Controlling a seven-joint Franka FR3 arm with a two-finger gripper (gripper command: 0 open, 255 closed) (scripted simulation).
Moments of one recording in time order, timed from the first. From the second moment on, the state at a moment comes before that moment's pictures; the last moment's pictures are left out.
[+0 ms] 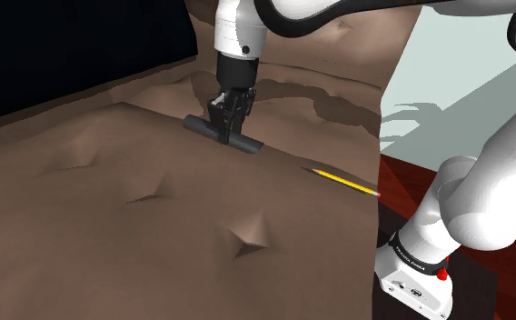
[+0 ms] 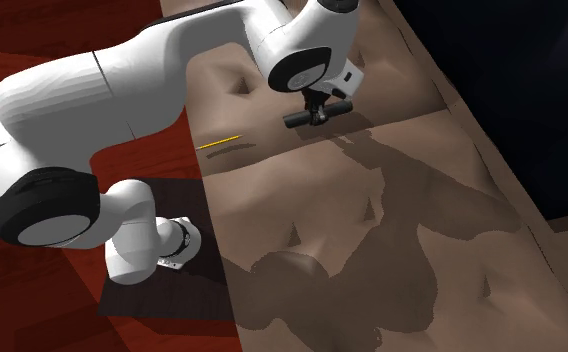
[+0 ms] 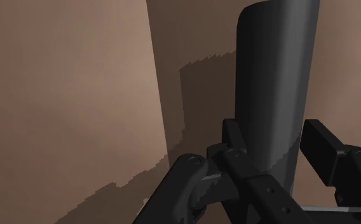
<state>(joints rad) 0.27 -0.08 0.32 -1.90 0.10 1.85 0.28</state>
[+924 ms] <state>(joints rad) 0.27 -0.08 0.31 -1.80 0.09 1.75 0.29</state>
